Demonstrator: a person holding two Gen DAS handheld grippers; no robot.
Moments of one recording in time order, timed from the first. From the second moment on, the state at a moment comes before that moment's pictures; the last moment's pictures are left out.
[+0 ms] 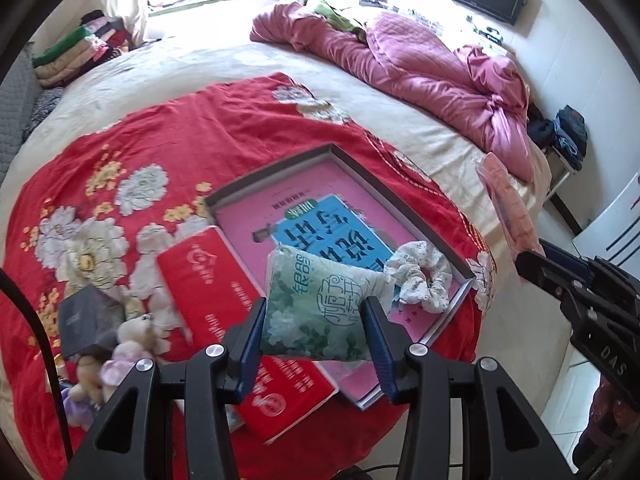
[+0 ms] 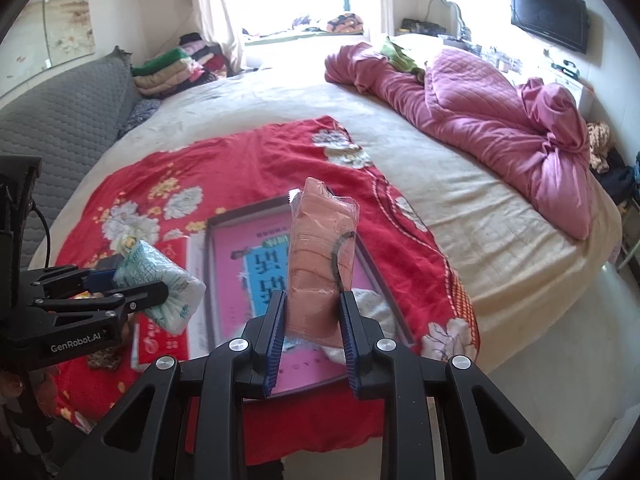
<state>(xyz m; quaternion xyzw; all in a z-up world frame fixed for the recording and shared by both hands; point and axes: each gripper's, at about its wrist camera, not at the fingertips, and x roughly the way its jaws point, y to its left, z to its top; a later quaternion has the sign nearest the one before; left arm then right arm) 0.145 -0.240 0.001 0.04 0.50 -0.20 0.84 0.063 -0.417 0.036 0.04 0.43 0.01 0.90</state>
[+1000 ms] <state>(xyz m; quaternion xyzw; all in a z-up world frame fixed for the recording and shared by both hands) 0.203 -0.280 -0.072 0.07 0.55 -0.18 0.82 0.098 -0.404 -0.053 0.02 0.49 0.04 0.87</state>
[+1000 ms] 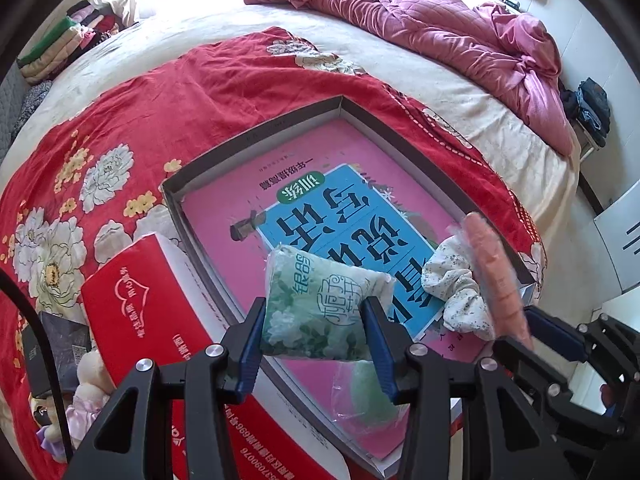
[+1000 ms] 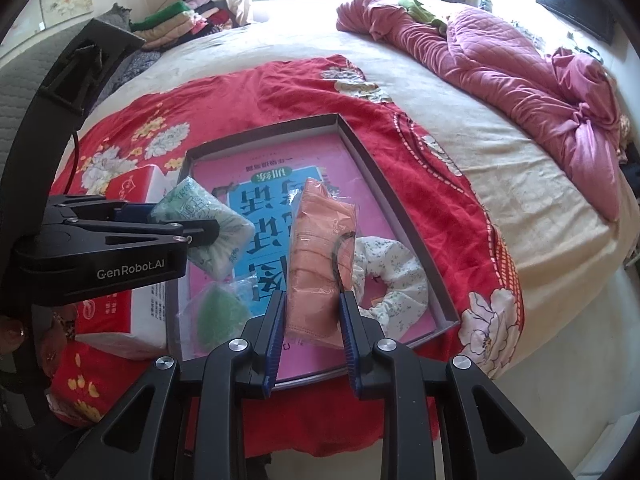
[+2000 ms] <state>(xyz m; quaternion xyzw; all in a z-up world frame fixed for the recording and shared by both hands) 0.210 -0.288 -0.087 0.09 0.56 -0.18 0.81 0.104 -0.384 -0.096 0.02 0.51 0.06 0.86</state>
